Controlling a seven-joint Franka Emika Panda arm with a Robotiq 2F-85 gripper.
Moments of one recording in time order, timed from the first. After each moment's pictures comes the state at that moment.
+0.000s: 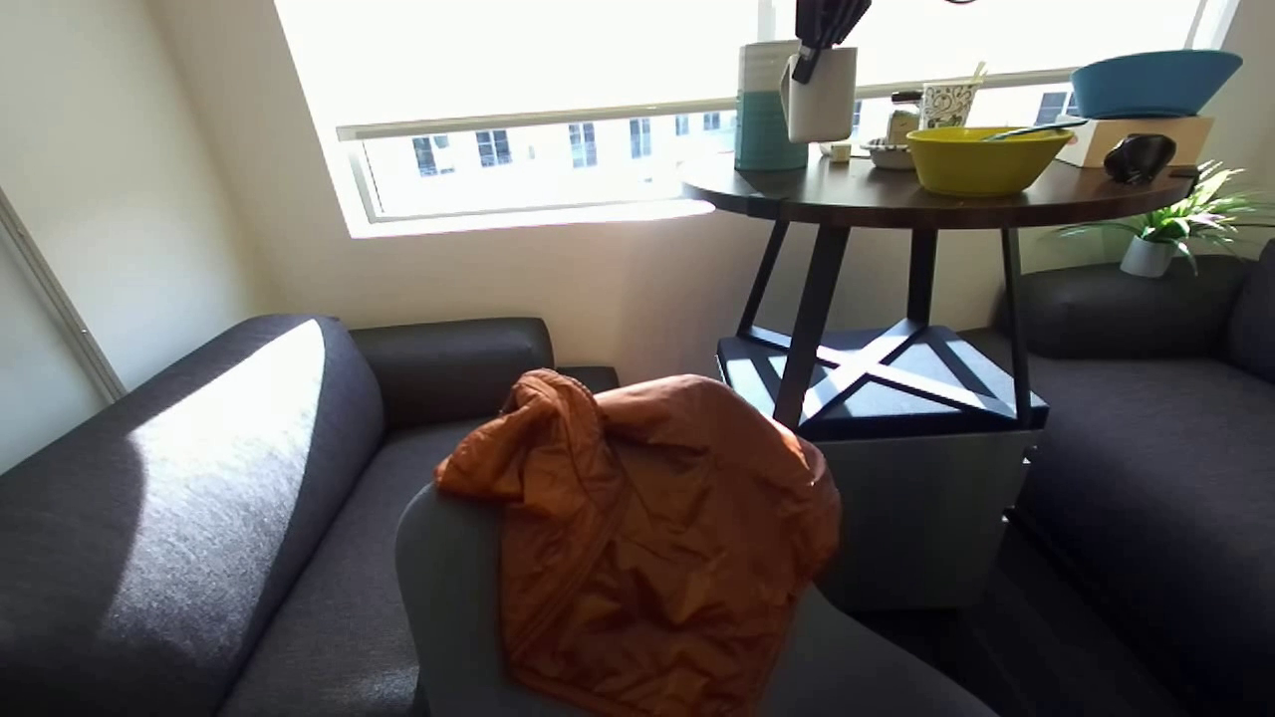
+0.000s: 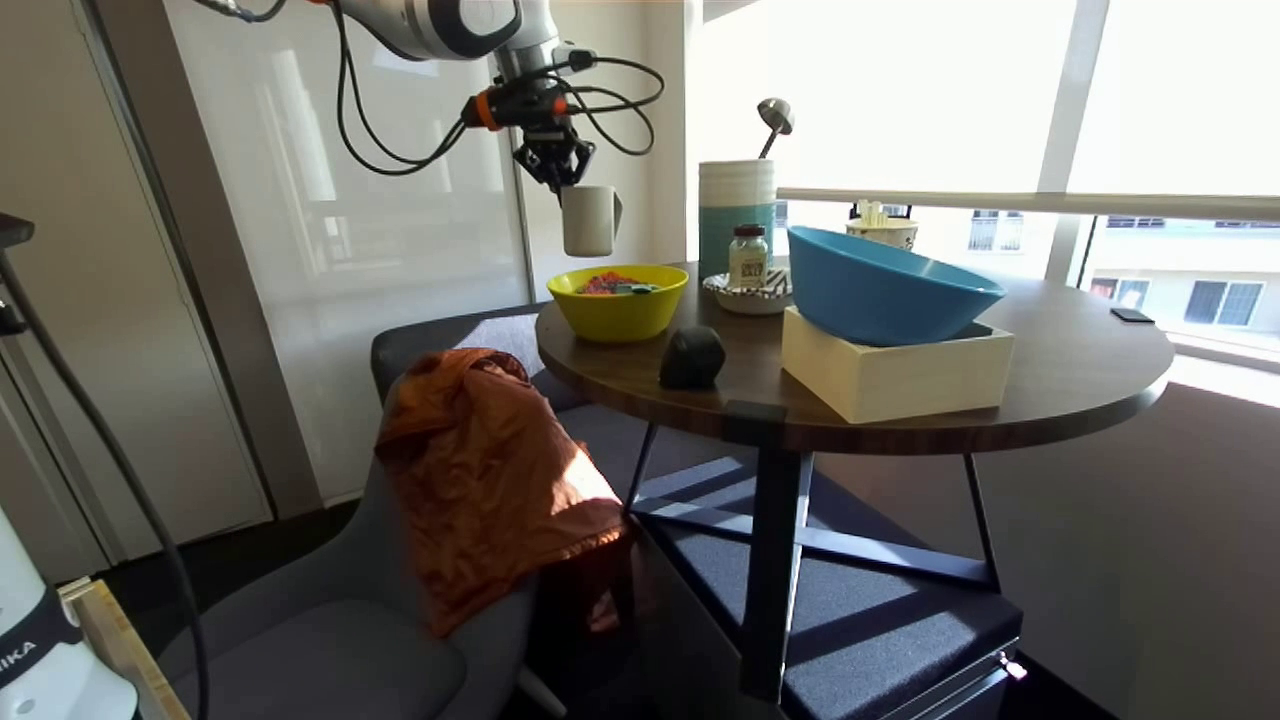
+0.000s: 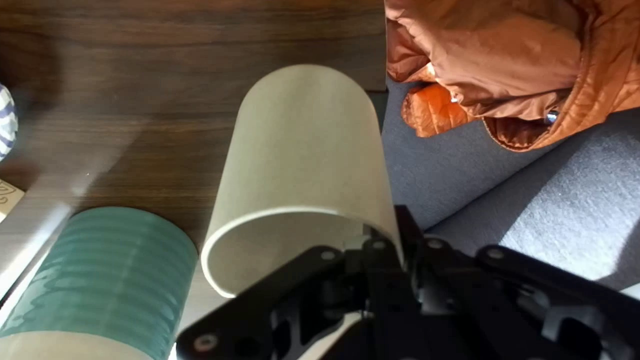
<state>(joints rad) -0.04 0.16 -0.02 -1.67 0.15 2.20 -0.35</state>
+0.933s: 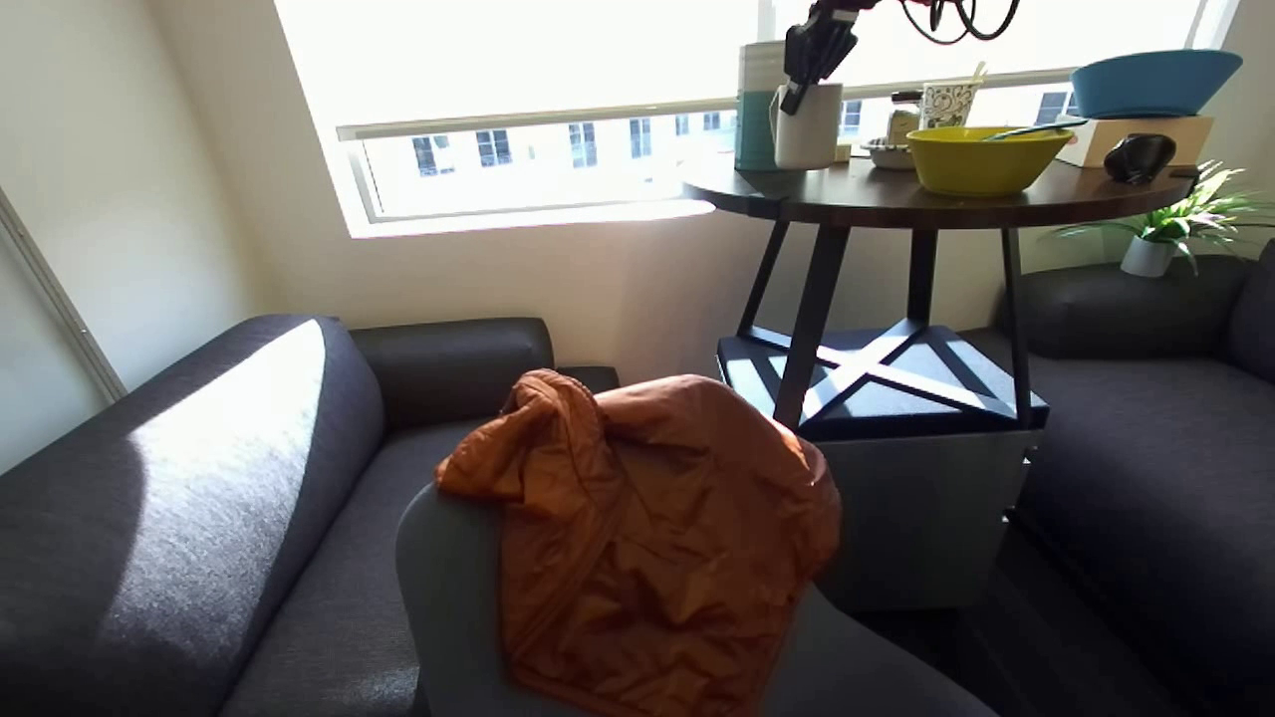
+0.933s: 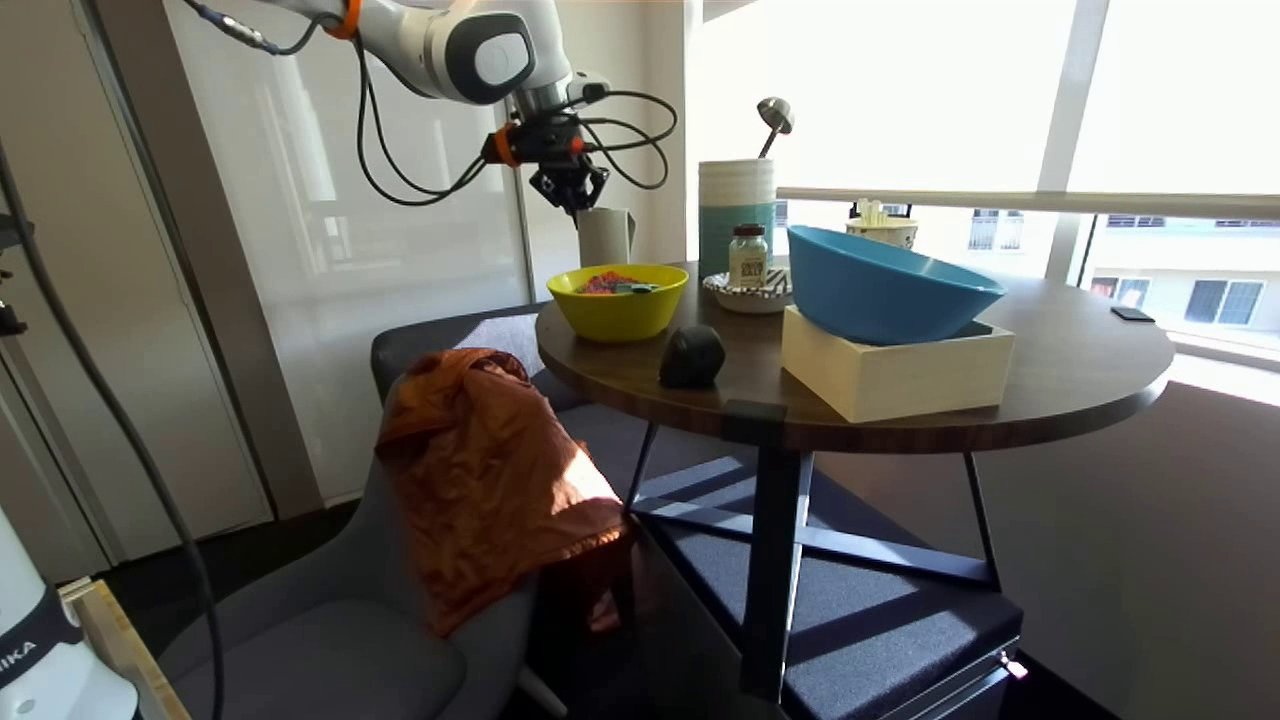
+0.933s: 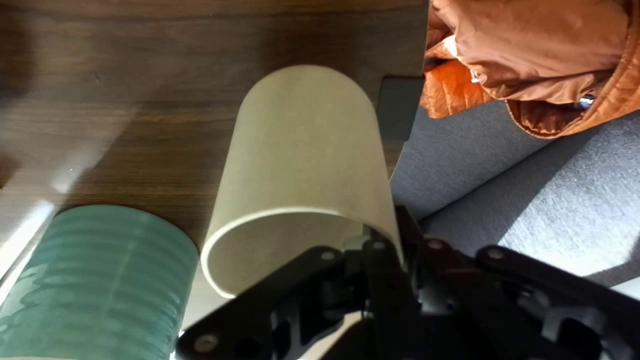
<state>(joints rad) -0.06 0.21 -0.01 -1.72 0.19 2.36 -0.41</state>
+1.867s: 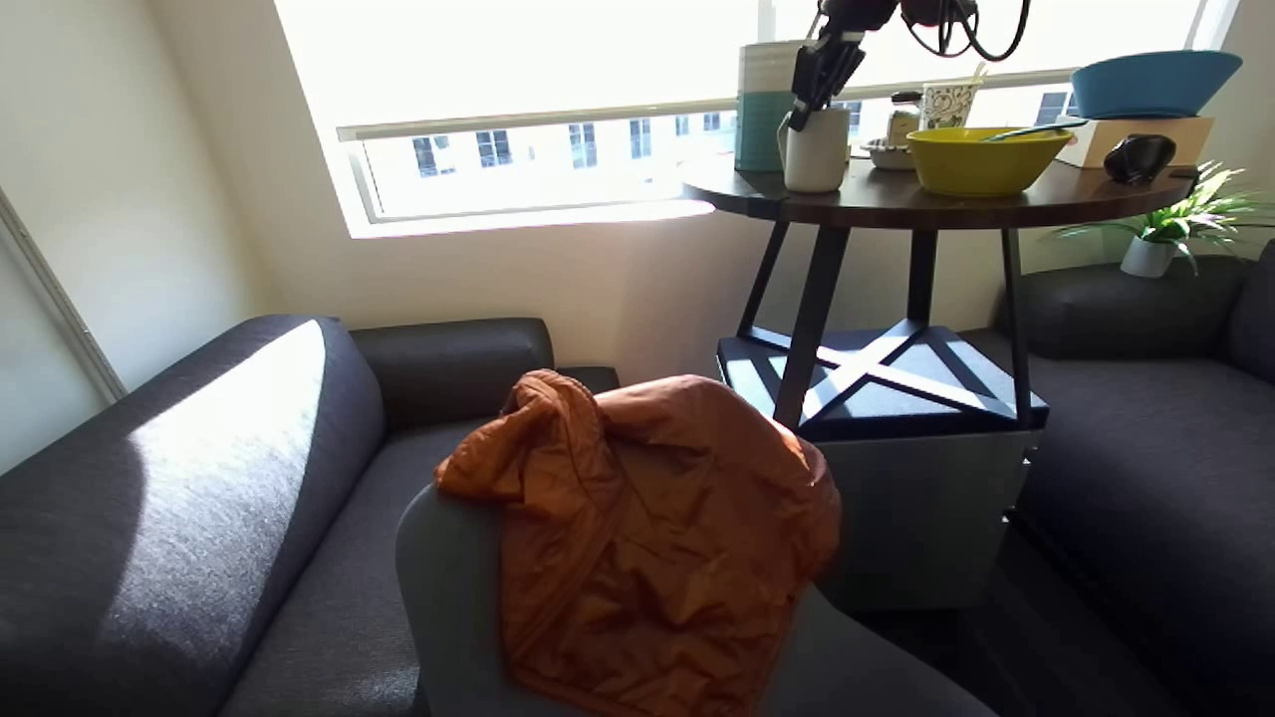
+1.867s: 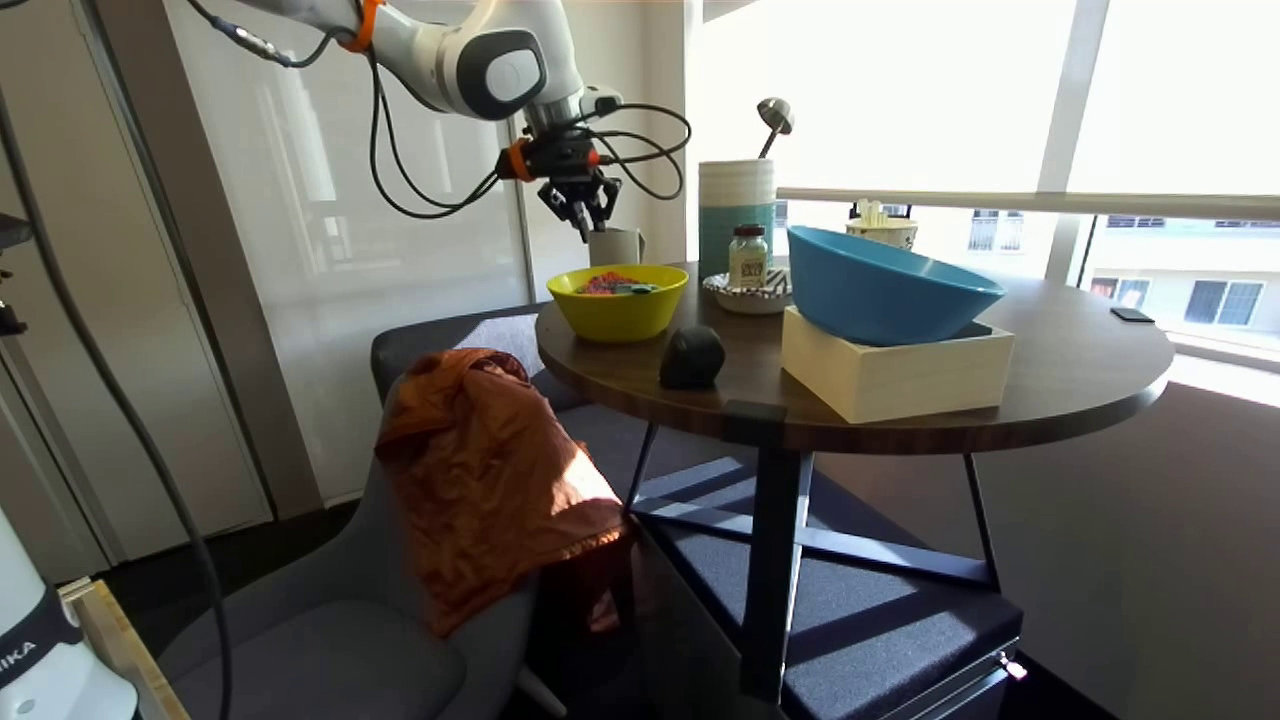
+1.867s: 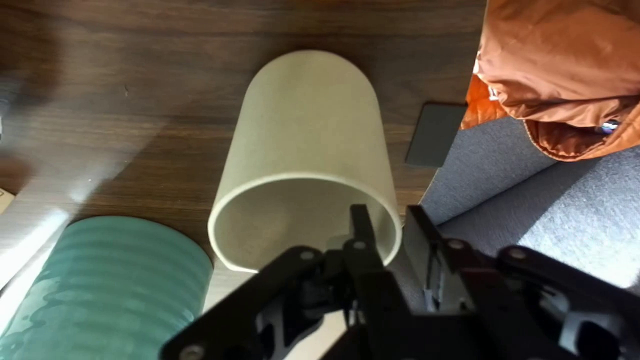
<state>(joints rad) -0.09 0.23 -0.01 -1.73 0.19 2.39 -0.48</state>
